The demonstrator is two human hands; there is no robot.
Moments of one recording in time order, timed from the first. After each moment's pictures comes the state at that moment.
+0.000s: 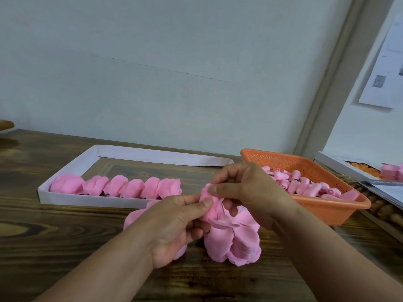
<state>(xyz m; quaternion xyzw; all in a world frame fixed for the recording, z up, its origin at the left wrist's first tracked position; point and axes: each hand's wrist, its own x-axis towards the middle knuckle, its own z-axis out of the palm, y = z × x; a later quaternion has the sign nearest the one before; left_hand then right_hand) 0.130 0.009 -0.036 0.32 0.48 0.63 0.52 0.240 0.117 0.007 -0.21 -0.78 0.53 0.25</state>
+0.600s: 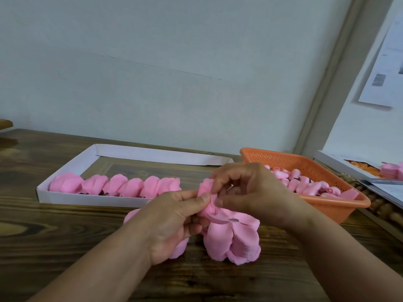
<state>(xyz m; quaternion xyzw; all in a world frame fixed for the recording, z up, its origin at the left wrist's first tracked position) 0.130 0.008 -0.031 0.31 0.48 0.65 0.51 0.255 0.118 0.013 -0.11 -0.89 0.38 0.23</state>
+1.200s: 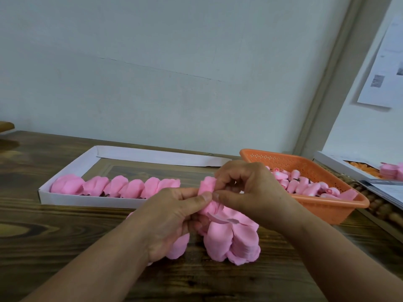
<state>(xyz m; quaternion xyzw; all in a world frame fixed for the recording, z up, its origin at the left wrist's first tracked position) 0.124 0.007 -0.030 0.37 0.49 0.62 0.50 0.253 0.112 0.013 -0.13 -0.92 0.26 0.28</state>
